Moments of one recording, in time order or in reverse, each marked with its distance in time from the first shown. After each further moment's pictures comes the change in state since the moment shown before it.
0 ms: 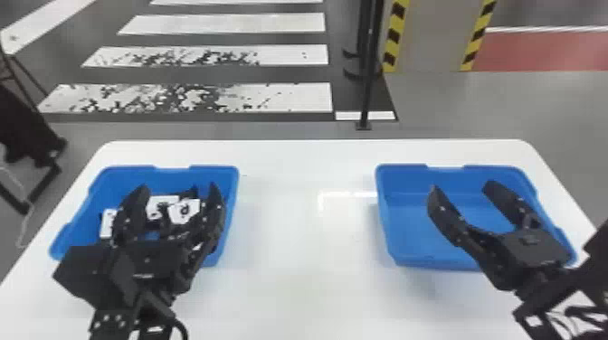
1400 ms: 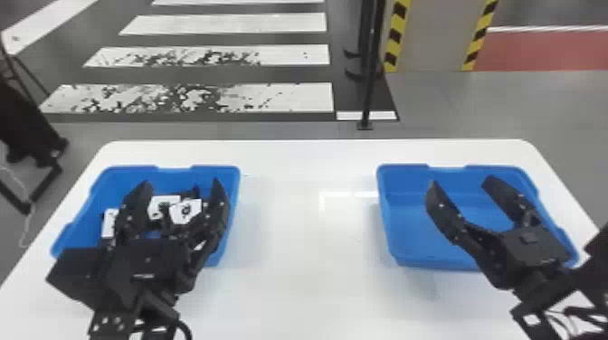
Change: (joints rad) left arm 0.011 0.006 -0.015 -0.024 0.019 -0.021 0.000; right arm 0.004 0.000 0.020 -0.007 0.012 -0.035 -0.013
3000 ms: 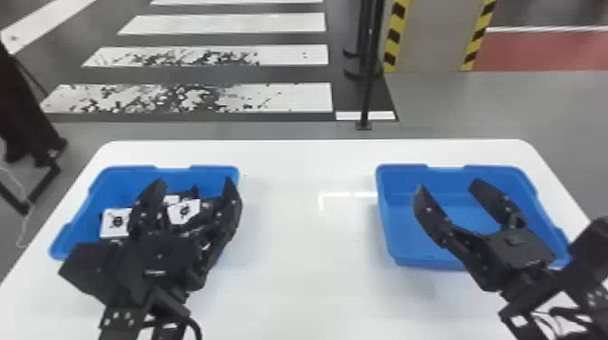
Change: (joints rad) left arm -0.025 0.022 -0.040 0.008 0.030 0.008 0.000; right arm -0.007 -0.017 0.034 0.016 -0.008 -0.002 -0.006
